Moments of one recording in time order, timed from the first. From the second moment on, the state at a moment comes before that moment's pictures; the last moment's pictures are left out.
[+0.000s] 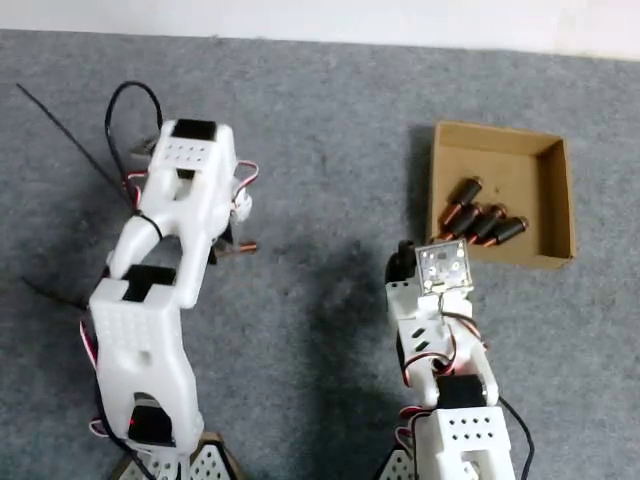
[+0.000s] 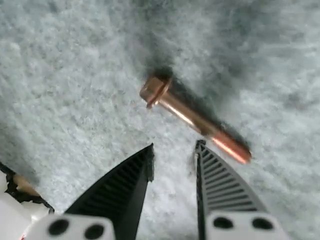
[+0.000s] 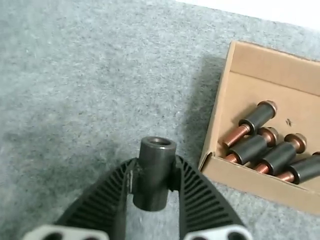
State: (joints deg) left arm -0.3 31.4 -15.6 94.2 62.7; right arm -9.1 -80.4 95.5 17.0 10.2
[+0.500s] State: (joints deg) left arm -0.4 39.9 -15.6 89.1 62.8; right arm -9.1 -80.4 95.5 16.8 10.2
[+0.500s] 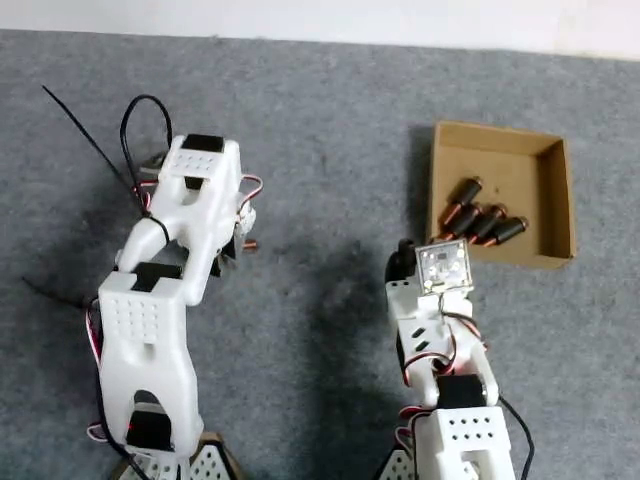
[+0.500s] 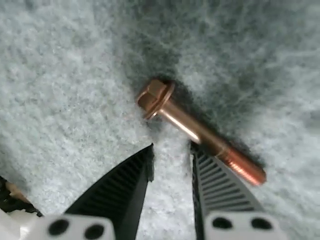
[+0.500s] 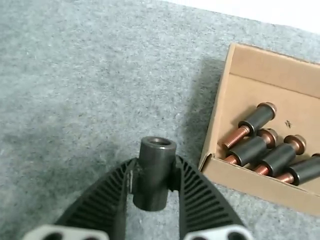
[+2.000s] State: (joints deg) left arm -5.1 28.2 1.5 65.2 62.8; right arm -9.1 -80.4 95.5 16.8 10.2
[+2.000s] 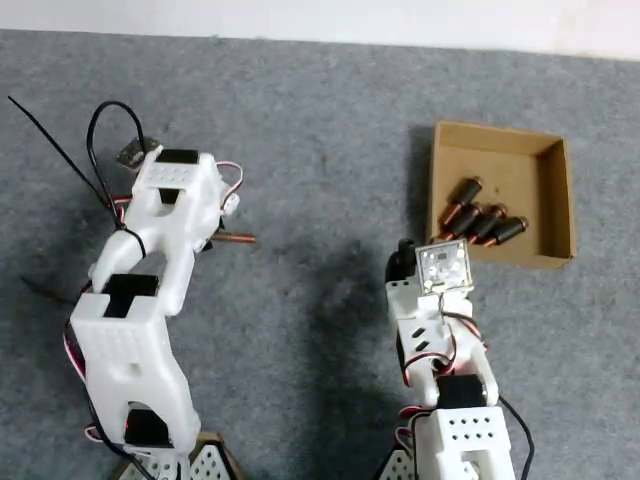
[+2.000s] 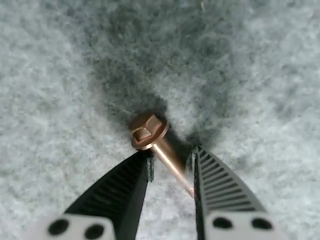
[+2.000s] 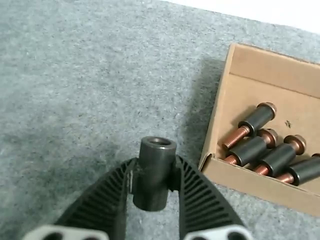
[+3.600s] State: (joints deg) left arm -6.3 -56.0 38.6 77.8 38.0; right arm -9.1 -80.4 95.5 16.8 10.2
